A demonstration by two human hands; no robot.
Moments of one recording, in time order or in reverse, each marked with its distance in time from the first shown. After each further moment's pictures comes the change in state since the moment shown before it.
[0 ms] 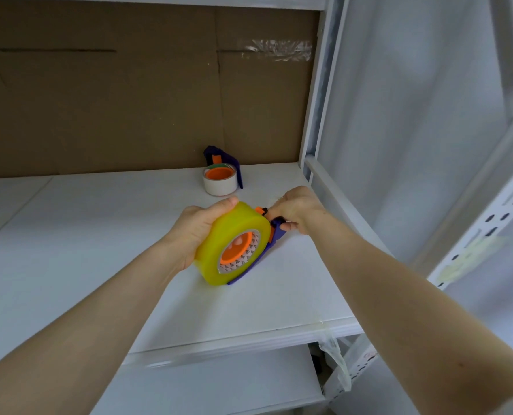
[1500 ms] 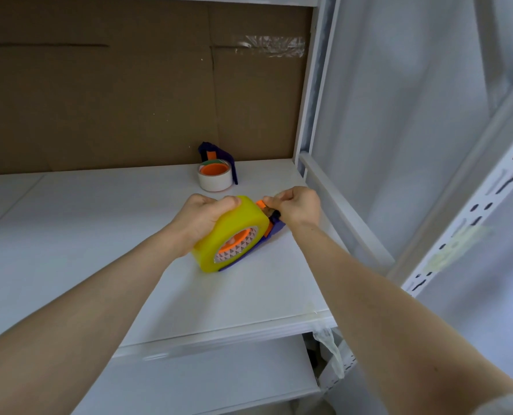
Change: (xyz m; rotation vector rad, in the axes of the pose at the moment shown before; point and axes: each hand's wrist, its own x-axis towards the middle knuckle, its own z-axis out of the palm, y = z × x) left_hand 0.000 0.005 0.004 0.243 -0.046 0.140; right_hand -0.001 0.029 0.011 0.112 0.406 -0.231
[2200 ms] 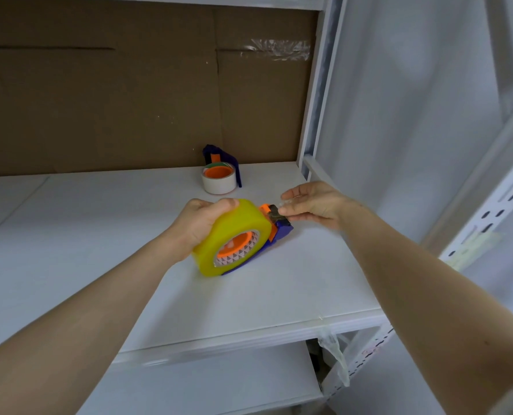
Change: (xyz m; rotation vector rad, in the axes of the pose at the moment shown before) left_hand 0.005 -0.006 -0.008 -0.054 0.004 -0.023; right_hand 0.025 -0.013 -0.049 0.197 -0.646 0.137
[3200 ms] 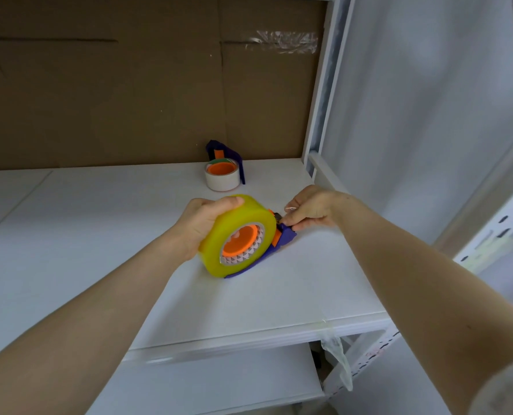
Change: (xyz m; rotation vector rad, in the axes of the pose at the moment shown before) left_hand 0.007 -0.005 0.004 -0.200 -0.006 -0.045; right_hand 0.020 0.000 0.006 -0.214 -0.025 0.204
